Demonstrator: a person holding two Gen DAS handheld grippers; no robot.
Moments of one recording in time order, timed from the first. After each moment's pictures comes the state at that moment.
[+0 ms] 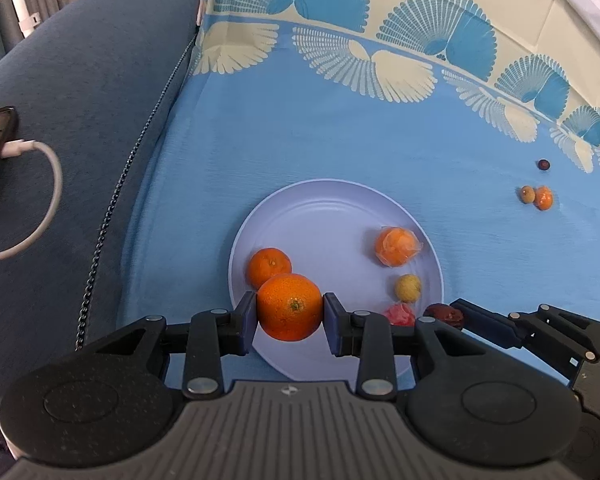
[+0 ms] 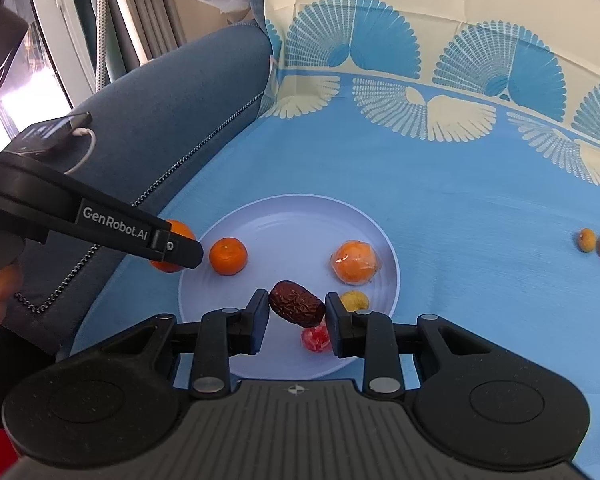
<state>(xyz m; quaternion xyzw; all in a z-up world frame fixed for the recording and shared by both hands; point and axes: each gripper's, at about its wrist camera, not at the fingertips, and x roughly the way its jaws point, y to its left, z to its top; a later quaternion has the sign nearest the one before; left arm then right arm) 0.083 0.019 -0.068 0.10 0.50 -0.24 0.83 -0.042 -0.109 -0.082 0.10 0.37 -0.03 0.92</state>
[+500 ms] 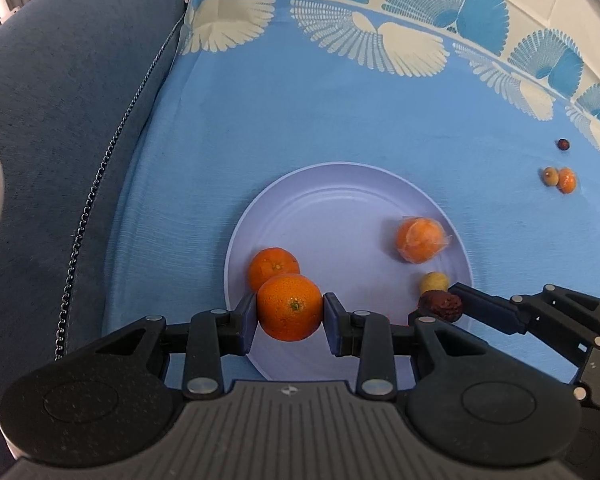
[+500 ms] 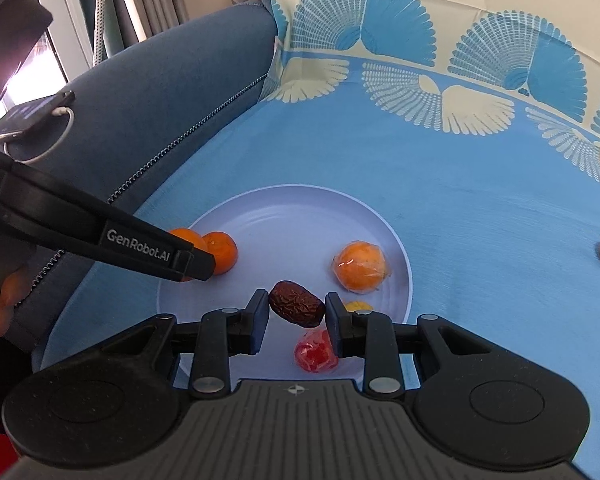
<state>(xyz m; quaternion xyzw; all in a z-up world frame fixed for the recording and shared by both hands) 0.105 0.002 -0.100 0.12 0.51 -0.24 0.81 -0.012 -0.113 -0.105 0.08 0.39 -0.02 0.92</state>
